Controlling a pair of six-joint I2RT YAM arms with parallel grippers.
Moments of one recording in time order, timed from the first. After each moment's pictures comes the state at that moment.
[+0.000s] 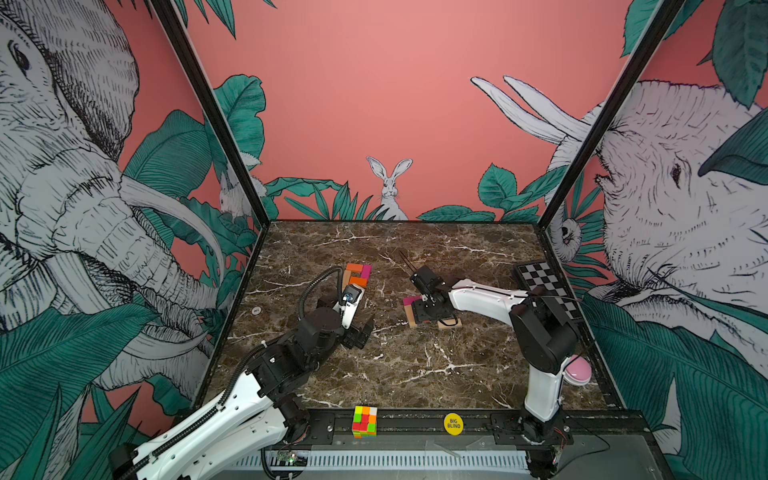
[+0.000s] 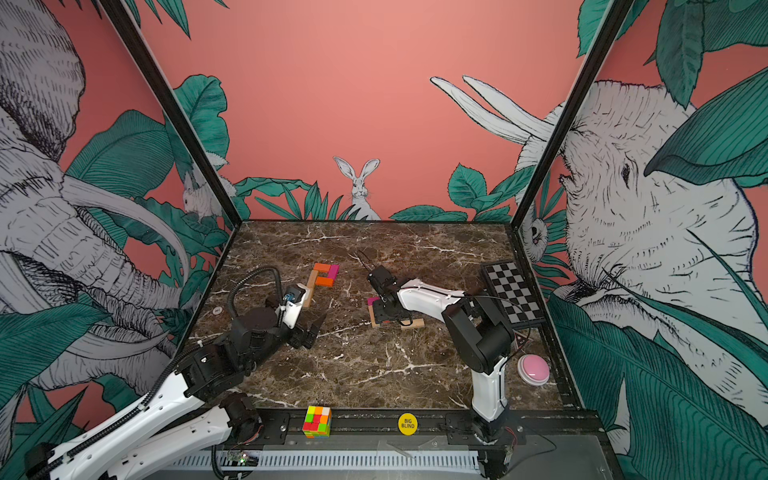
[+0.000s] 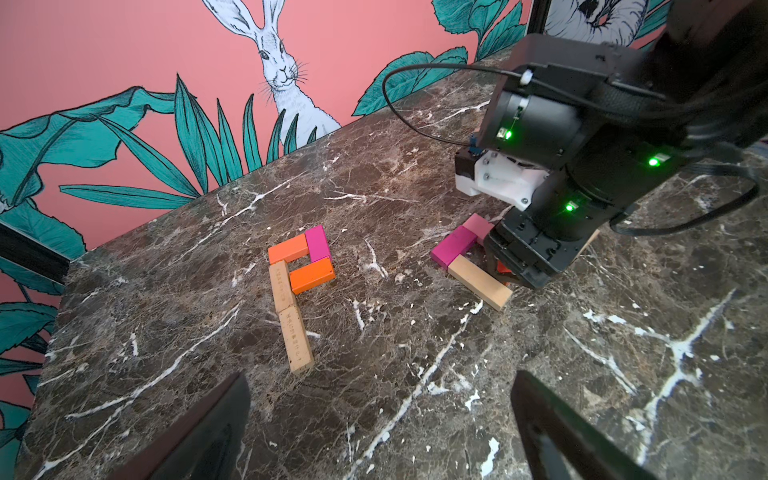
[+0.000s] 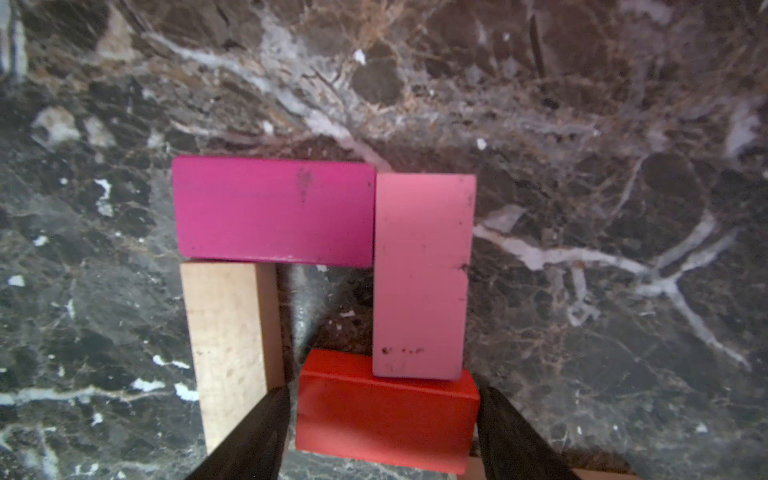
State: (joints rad) left arm -0.87 0.68 0.68 -0.45 -0.36 0.00; right arm 0.72 1.90 1.26 -0.63 0.09 0.46
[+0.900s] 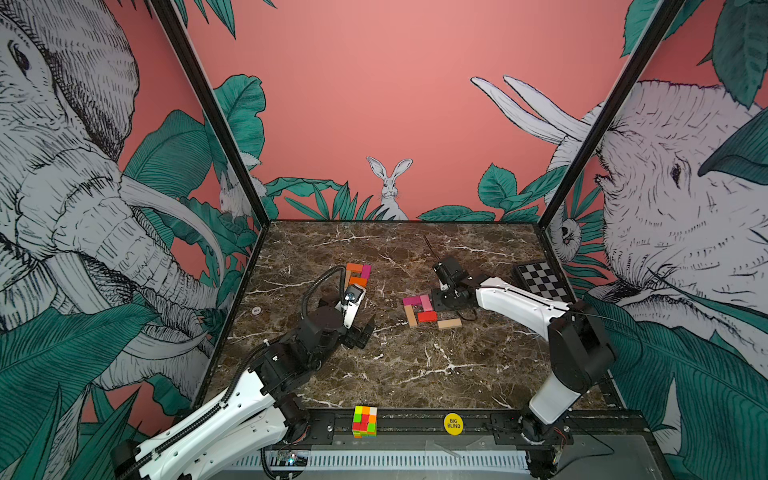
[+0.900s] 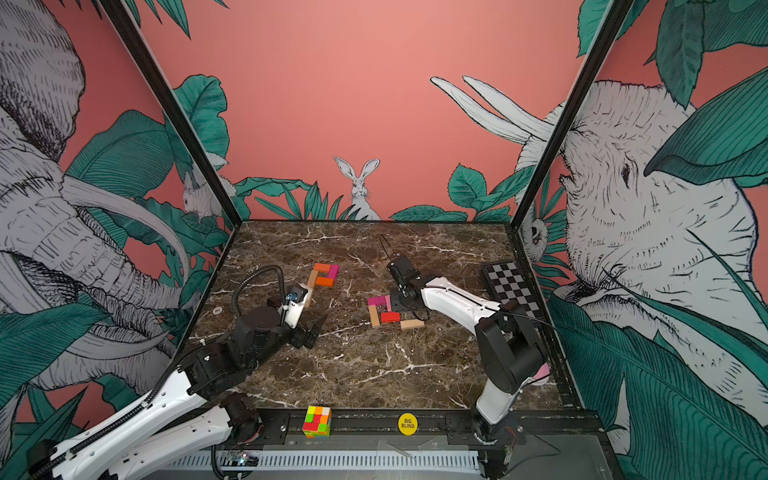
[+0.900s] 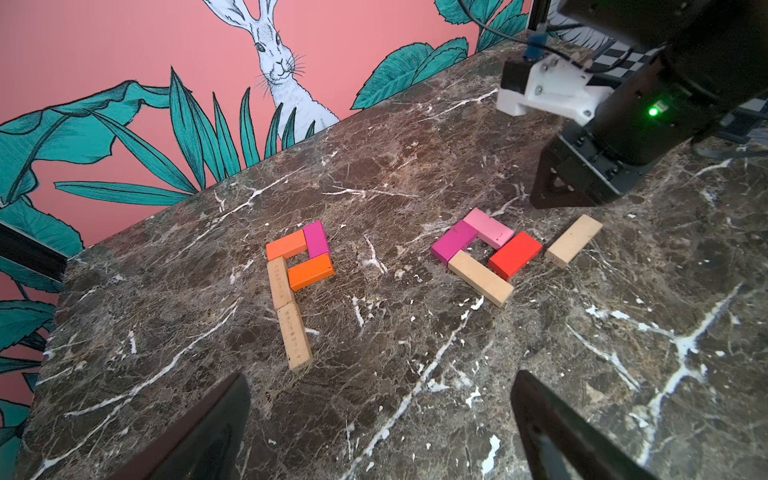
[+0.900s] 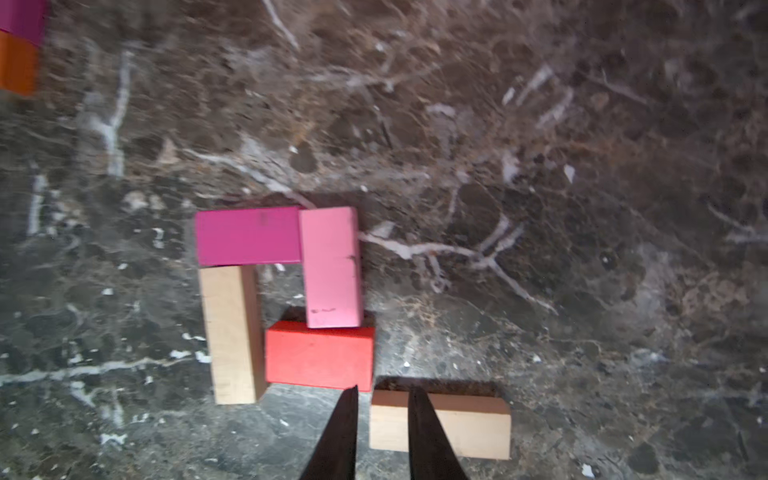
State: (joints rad) left arm -0.87 0.70 0.68 -0.45 -0.35 0.00; right arm 0.60 1.70 1.16 -0.64 0.09 0.44
